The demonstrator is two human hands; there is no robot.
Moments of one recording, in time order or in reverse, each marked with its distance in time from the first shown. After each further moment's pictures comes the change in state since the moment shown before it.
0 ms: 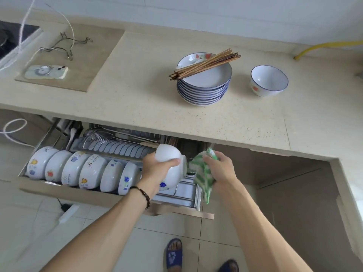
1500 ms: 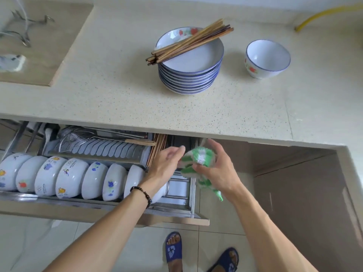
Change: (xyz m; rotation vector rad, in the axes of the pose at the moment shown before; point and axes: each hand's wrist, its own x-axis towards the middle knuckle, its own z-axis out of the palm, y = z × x) left_hand 0.040 -0.011 0.050 0.384 -0.374 0.170; right_hand 0.029 0.011 -0.032 -0.278 -0.177 -0.212
